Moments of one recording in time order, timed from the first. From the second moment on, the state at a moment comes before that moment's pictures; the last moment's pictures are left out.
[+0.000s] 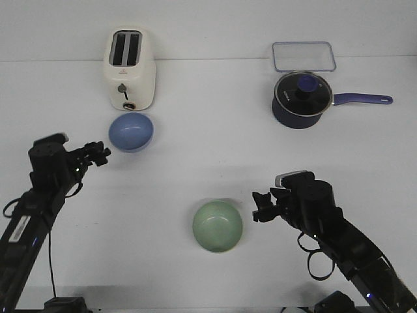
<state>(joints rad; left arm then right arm) 0.00 1.22 0.95 -0.12 0.11 -0.35 0.46 0.91 0.80 -0.52 -0.16 0.36</state>
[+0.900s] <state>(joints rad) 0.00 1.82 1.32 -0.25 0.19 -0.30 0.42 0.91 0.80 -0.53 -0.05 0.32</state>
